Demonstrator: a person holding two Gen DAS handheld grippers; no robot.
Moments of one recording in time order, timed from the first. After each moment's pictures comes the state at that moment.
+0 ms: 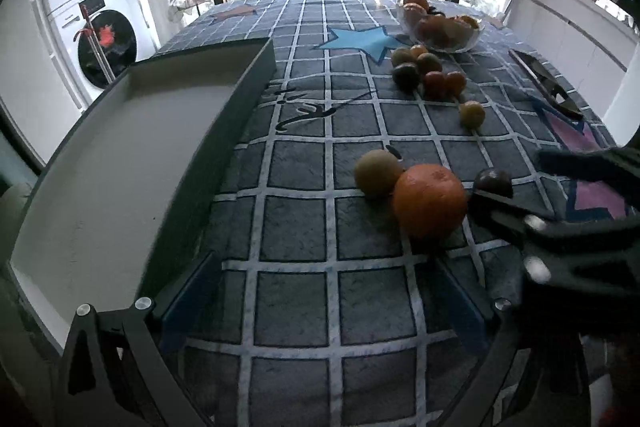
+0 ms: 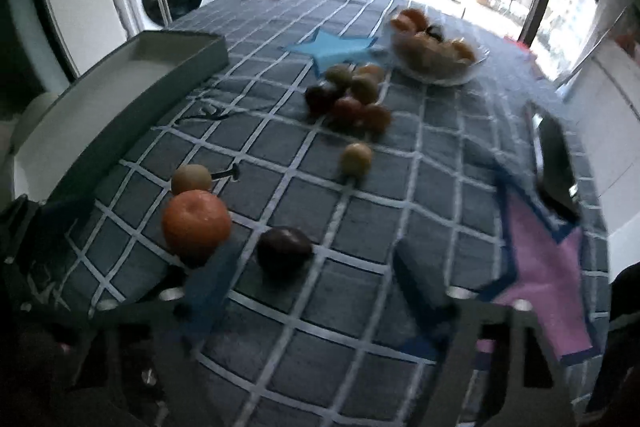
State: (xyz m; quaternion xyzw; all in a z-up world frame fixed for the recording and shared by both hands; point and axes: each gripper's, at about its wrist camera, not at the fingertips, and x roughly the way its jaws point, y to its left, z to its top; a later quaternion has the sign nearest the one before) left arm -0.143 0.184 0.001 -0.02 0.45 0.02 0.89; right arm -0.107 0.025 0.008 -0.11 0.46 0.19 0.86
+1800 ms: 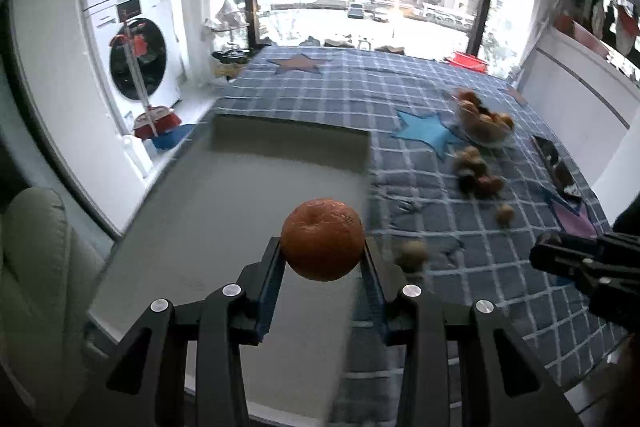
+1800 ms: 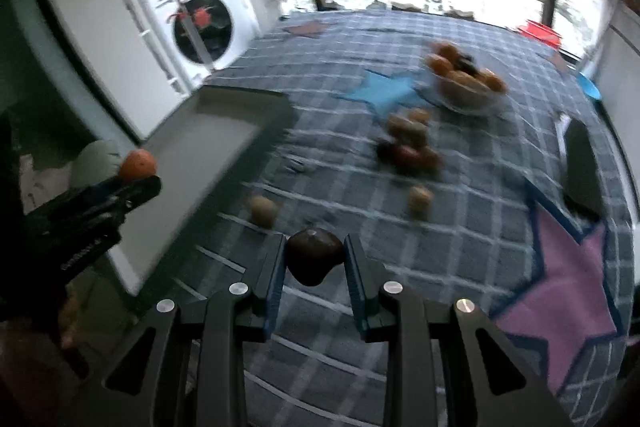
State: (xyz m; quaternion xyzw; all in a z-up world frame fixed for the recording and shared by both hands) left arm -0.151 0.291 0.079 -0.06 0.39 0.06 0.92; right arm -0.124 0.051 0.078 -0.02 0.45 0.26 0.85
